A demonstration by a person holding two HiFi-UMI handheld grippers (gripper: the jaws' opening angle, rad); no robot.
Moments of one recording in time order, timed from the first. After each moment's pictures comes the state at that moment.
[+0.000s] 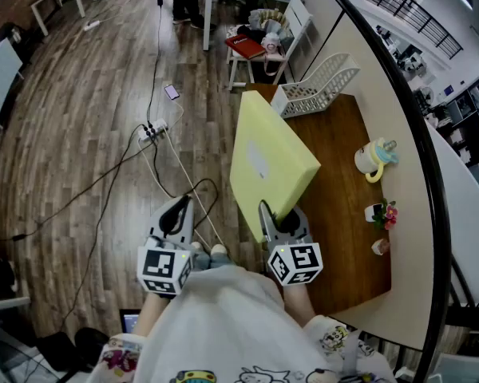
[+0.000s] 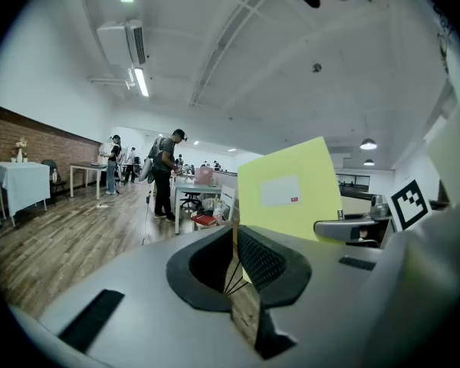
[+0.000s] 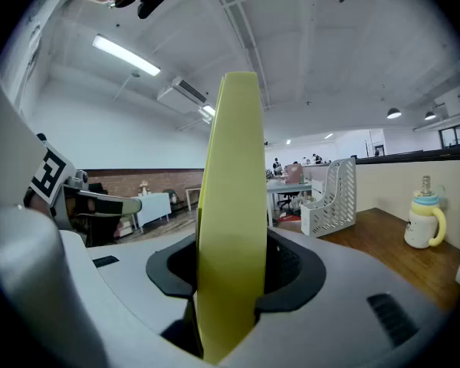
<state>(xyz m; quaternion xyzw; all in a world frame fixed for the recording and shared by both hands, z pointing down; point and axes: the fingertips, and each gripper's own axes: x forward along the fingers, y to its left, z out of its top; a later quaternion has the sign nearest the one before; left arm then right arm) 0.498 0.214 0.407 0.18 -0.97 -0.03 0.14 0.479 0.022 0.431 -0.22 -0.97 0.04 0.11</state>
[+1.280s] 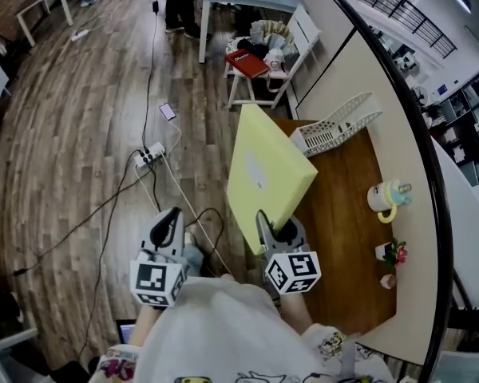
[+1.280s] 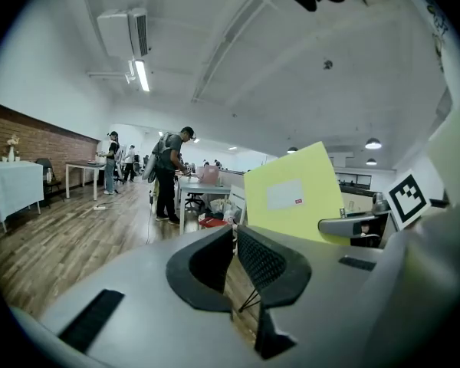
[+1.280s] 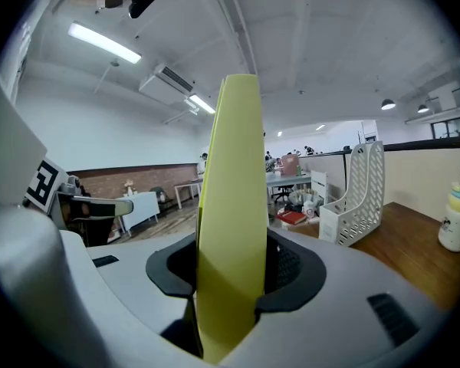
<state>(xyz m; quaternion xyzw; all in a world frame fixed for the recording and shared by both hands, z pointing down) 0.334 0.301 0.422 0.19 -0.97 -0.03 0.15 0.320 0.090 0.447 -0.18 -0.97 0.06 0.15</state>
